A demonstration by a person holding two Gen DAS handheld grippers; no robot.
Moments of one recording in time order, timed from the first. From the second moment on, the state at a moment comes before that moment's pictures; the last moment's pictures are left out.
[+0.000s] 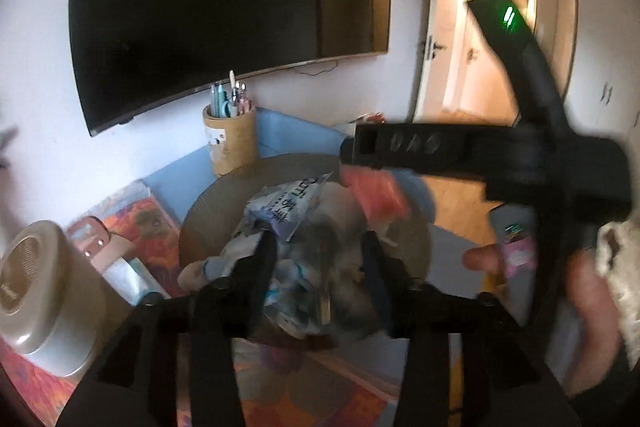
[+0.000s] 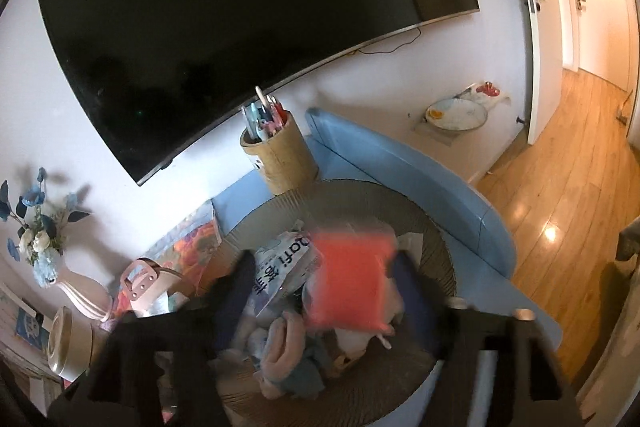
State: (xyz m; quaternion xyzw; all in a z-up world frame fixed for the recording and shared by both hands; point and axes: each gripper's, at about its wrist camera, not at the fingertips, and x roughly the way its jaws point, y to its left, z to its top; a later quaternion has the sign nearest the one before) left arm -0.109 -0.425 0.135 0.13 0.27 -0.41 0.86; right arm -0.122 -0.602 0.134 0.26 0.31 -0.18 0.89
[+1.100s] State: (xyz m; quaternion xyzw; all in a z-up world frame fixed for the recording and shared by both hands) left arm -0.149 -0.235 0.177 0.19 0.19 -0.30 0.92; right arm -0.260 -0.409 0.203 0.12 0.12 0.01 0.99
